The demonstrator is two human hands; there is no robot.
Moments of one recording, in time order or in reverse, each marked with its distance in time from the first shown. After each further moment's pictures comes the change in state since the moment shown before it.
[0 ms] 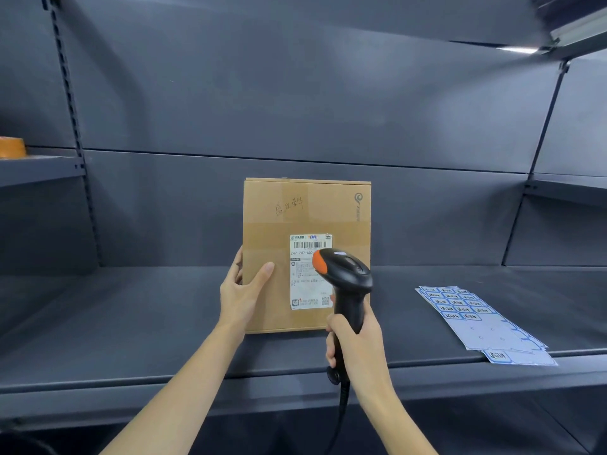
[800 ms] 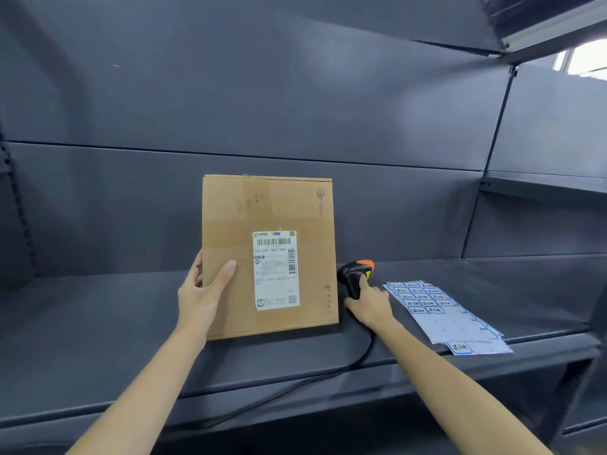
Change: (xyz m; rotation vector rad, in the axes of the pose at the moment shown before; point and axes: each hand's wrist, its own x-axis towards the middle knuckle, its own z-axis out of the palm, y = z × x) left_hand 0.006 0.007 0.006 0.056 0.064 -0.069; right_hand 0.156 0.069 -0.116 -1.235 0.113 0.164
